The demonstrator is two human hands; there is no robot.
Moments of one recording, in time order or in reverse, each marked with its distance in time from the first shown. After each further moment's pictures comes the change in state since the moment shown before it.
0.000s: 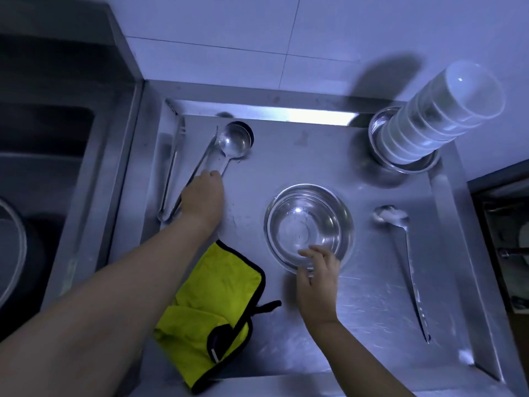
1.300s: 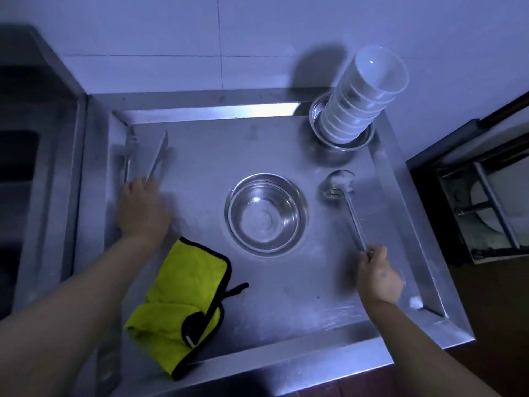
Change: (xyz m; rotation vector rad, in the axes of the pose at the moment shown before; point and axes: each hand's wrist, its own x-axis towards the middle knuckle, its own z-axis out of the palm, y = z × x) left_hand -0.041 -0.014 -0.012 -0.121 0.195 -0.009; right_hand 0.002 0.088 -0.150 -0.640 0.210 0.366
